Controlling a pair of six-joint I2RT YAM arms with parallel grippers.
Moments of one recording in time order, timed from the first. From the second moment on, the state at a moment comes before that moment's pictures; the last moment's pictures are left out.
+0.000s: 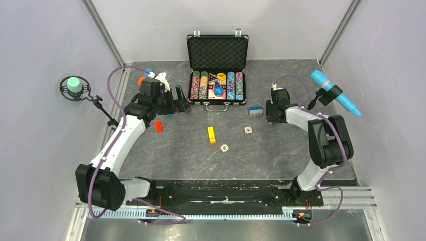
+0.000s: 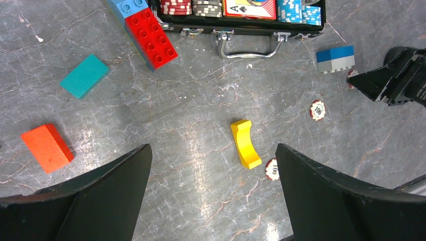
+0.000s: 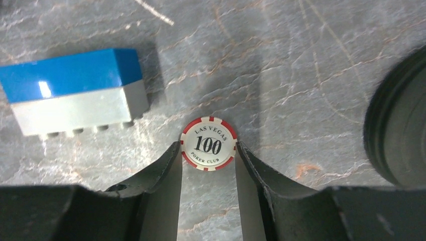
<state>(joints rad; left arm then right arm) -0.23 1.25 1.07 -0.51 0.20 -0.36 0.19 1.71 0.93 -0.19 0.13 0.21</state>
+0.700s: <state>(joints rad) -0.23 1.25 1.07 -0.51 0.21 -0.36 0.45 1.66 0.96 -0.27 0.07 0.19</state>
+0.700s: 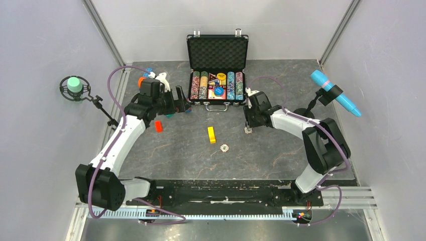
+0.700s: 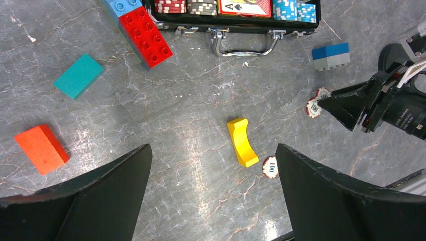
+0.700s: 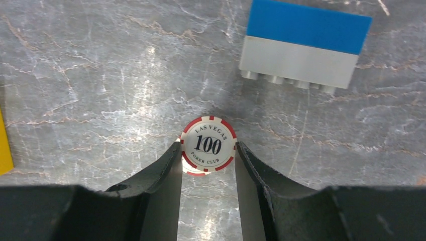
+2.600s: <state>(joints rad) -0.23 1.25 1.07 -0.51 0.22 -0.36 0.51 1.69 0.97 -0.32 0.10 0.19</state>
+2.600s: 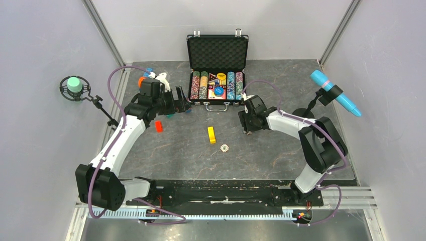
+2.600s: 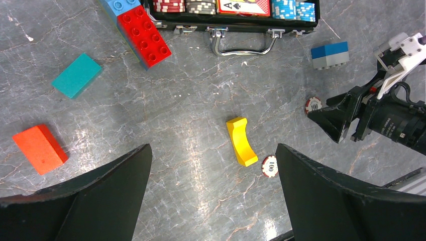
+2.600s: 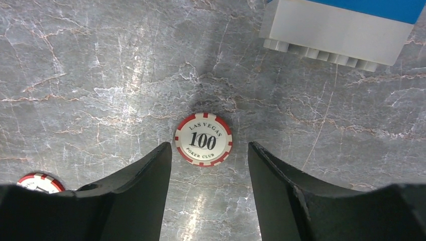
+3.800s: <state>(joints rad) -0.23 1.25 1.07 -0.51 0.22 -0.36 0.88 1.75 1.05 -0.35 0.09 0.27</state>
